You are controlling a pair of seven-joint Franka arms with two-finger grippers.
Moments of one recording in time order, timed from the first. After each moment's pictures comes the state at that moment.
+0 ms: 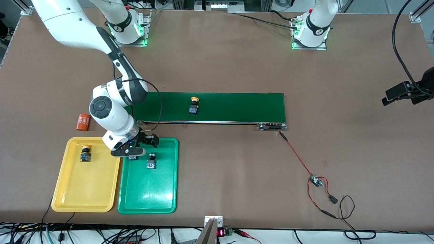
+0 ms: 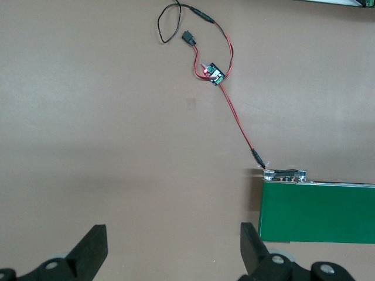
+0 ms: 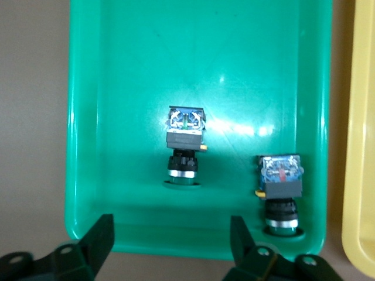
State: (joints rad) left arm 0.12 0.15 -0.06 -1.41 -0.05 1.58 -0.02; right arm 0.08 0.59 0.25 -1.73 -0.16 2.46 0.37
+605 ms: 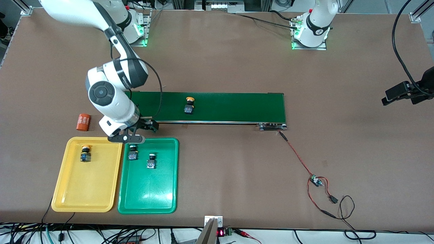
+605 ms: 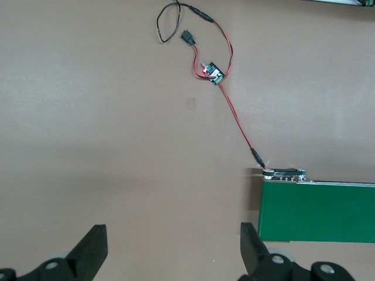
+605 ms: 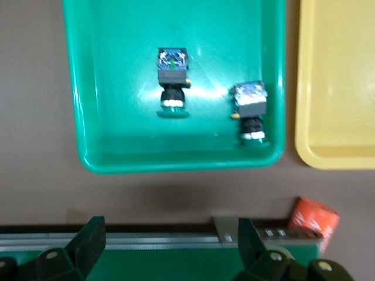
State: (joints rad) left arm 0.12 0.15 -0.06 -1.41 -0.05 1.57 -0.02; right arm 0.12 0.40 0.25 -1.80 -0.16 2.19 0.47
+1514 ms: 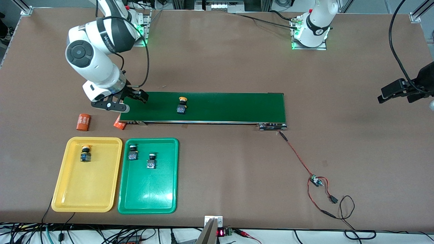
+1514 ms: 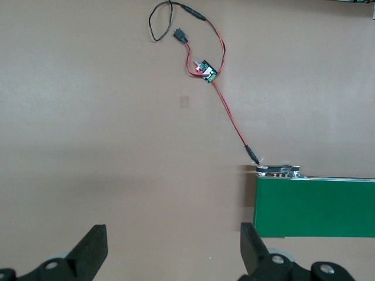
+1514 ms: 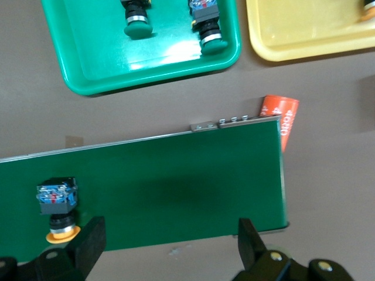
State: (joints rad) left arm 0.12 0.14 -0.08 -1.41 -0.05 1.57 -0.03; right arm 0.09 0.08 0.28 -2.11 0.00 2.16 0.54
